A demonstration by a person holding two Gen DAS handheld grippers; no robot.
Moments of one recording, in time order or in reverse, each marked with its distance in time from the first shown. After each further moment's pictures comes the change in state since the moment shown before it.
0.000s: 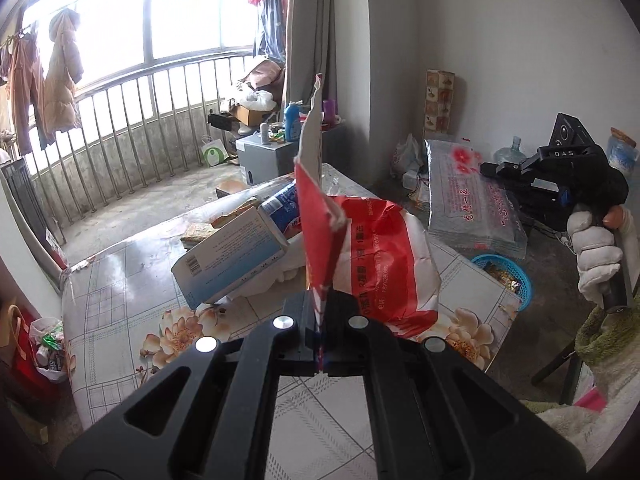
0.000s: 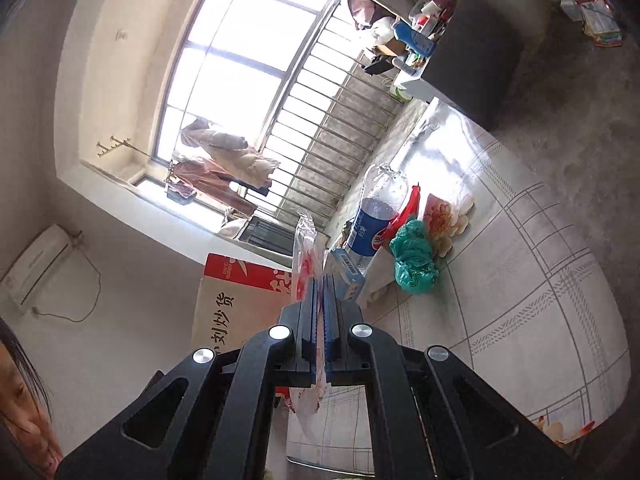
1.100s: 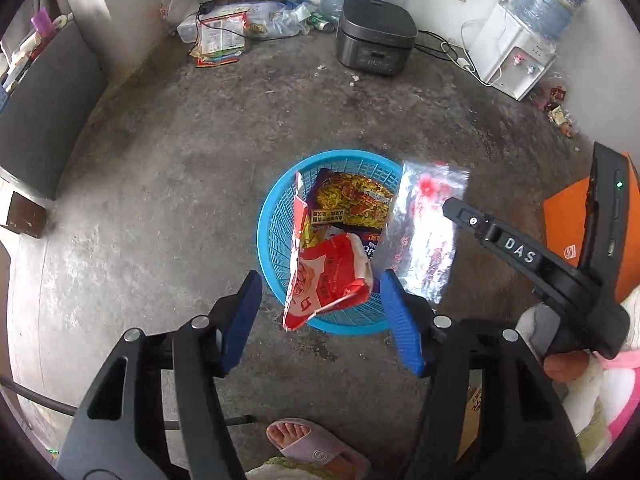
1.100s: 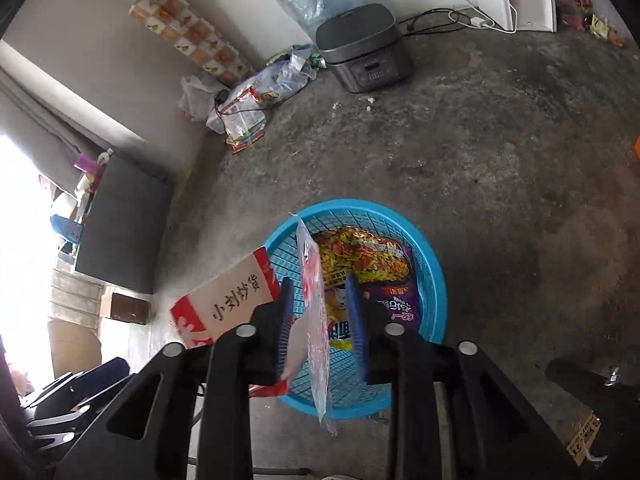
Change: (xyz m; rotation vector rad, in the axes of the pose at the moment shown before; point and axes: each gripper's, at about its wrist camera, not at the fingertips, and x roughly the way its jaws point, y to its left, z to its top) left arm 0.456 -0.448 0.016 0.377 0.665 -0.452; right arm -0.194 -0.377 0.057 0.454 -0.464 -1.012
